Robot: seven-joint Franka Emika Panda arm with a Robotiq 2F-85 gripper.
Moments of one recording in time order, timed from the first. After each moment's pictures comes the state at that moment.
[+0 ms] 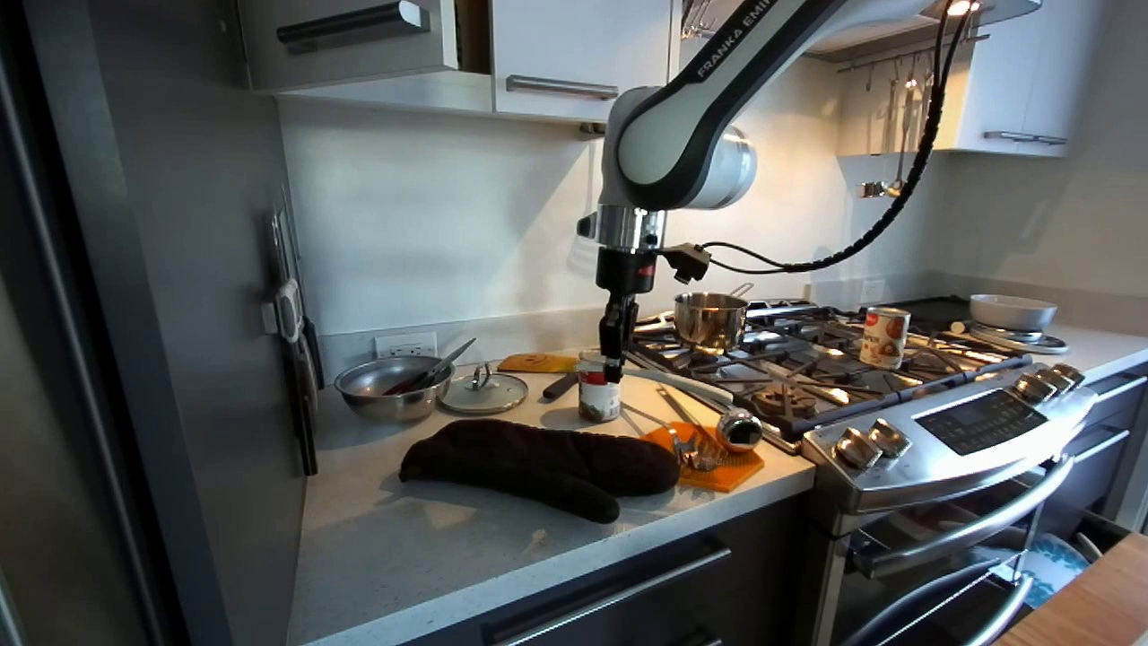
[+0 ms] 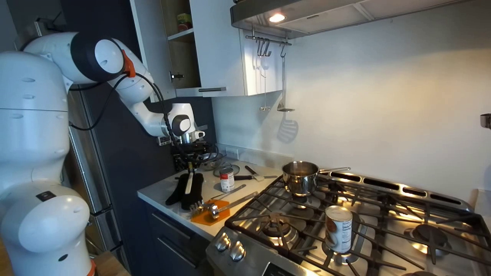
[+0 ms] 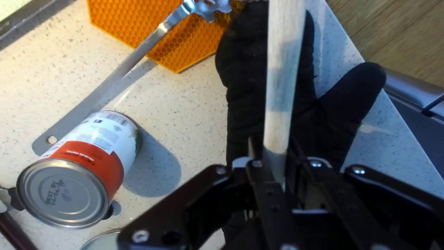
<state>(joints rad) 0.18 0.19 0.26 -2.19 -0.02 2.46 -0.42</state>
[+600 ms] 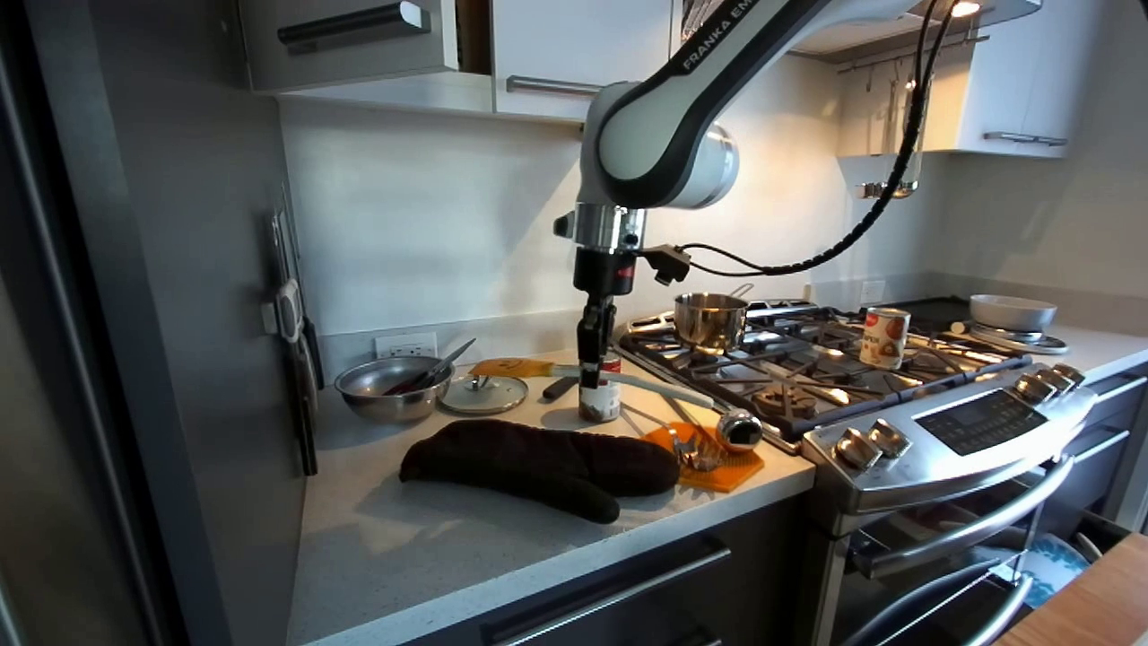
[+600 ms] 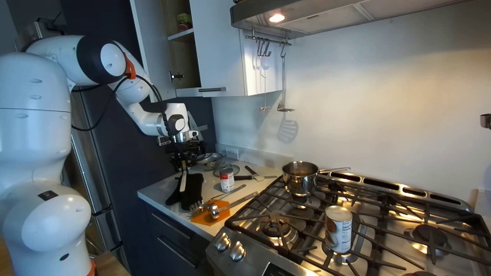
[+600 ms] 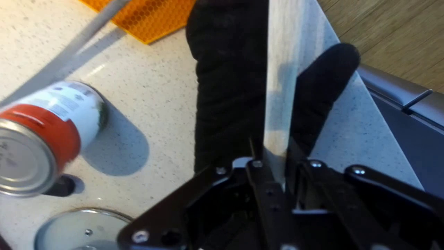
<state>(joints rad) 0.21 0.22 0.30 -2.15 -0.01 2.45 -0.42</state>
